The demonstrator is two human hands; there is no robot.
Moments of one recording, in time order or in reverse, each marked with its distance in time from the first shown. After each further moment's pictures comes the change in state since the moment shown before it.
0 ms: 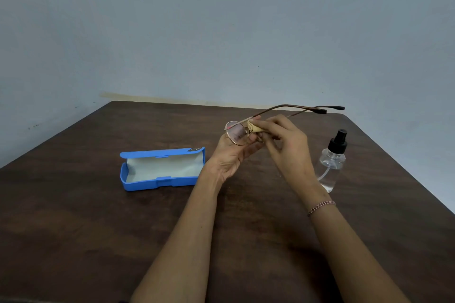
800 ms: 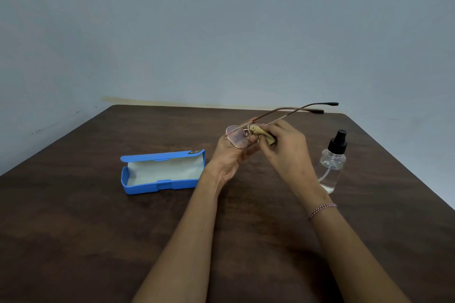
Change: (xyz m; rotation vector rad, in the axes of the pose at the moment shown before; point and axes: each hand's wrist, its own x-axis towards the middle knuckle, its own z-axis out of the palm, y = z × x) left_hand 0.007 -0.006 -0.008 0.030 0.081 0.018; right_hand 0.003 -0.003 0.000 -0.163 -0.029 0.082
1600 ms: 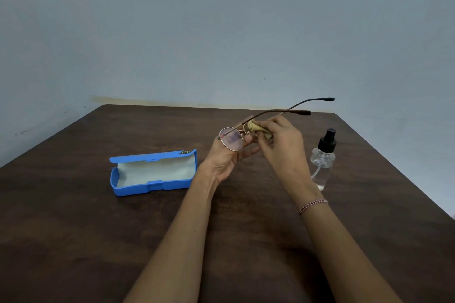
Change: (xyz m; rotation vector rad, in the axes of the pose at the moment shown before) left_hand -0.007 0.006 0.014 -0.017 -0.076 -0.031; right_hand 0.001 0.004 -0.004 -0.008 0.050 0.047
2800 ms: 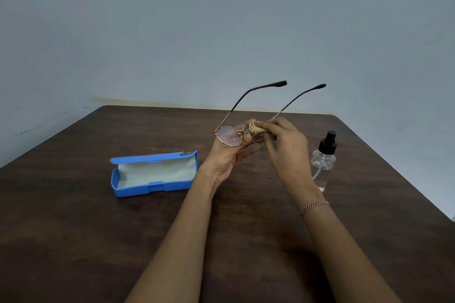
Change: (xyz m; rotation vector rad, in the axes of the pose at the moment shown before) left_hand 0.001 0.000 -0.003 0.085 0.073 -0.013; right_hand -0.002 0.004 -0.001 -0.021 0.030 -0.025
